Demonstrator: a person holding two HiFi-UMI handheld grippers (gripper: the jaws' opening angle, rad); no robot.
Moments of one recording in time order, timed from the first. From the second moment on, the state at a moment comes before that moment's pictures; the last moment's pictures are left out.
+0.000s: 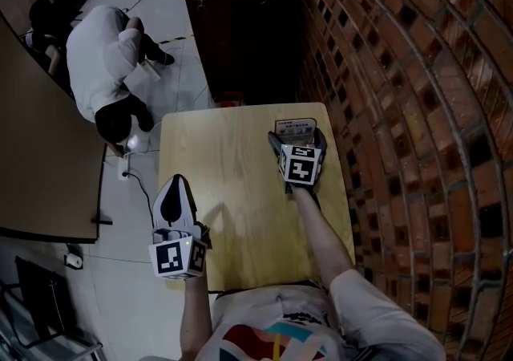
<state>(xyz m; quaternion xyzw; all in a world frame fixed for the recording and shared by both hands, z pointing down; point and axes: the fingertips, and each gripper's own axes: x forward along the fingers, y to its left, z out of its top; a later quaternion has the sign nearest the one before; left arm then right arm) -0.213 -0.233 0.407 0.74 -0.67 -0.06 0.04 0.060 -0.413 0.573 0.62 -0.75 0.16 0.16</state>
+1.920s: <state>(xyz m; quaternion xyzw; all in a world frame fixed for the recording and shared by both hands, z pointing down) -0.185 -0.222 0.399 0.76 -0.64 -0.06 0.02 0.062 -0.329 0.471 0.60 -0.79 0.11 0.04</state>
